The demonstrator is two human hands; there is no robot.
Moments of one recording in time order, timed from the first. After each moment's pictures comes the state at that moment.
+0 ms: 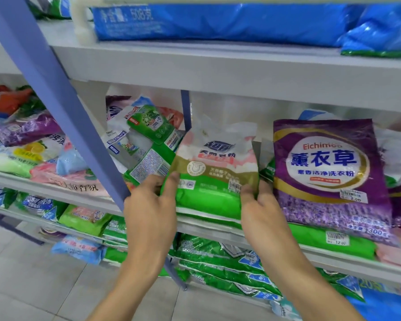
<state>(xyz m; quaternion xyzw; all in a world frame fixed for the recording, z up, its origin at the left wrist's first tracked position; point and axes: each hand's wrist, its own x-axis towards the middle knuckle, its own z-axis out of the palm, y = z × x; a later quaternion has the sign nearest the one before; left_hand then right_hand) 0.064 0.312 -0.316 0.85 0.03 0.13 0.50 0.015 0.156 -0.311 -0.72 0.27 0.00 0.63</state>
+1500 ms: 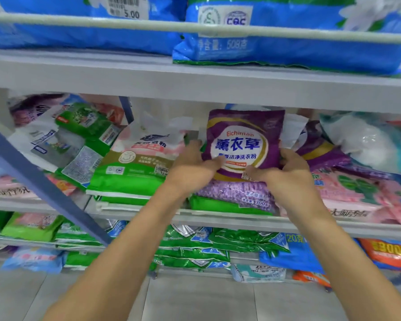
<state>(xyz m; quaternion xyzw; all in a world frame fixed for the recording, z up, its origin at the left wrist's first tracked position) 0.061 0.157 -0.287 0.82 -0.16 -0.22 0.50 -0.051 0.011 -0.285 -0.74 0.31 -0.18 0.57</state>
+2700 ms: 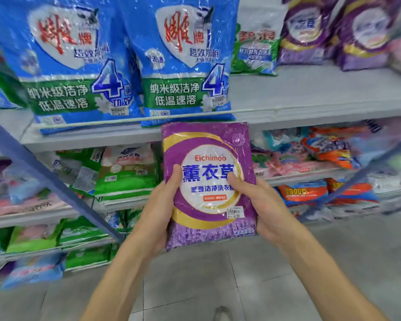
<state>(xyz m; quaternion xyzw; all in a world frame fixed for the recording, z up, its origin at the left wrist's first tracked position) -0.111 0.228 -0.143 0.57 -0.05 -0.40 0.71 -0.219 0.075 -0.142 -0.47 0.32 -0.10 0.81</state>
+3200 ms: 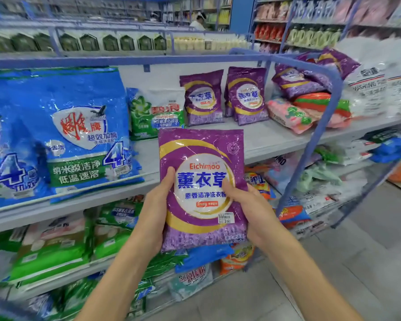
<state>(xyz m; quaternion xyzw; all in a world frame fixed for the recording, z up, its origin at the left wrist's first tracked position) -0.190 0.080 -0.039 0.56 -0.15 -0.41 0.70 -0.320 -0.046 -0.054 -0.48 0.32 -0.25 0.78</state>
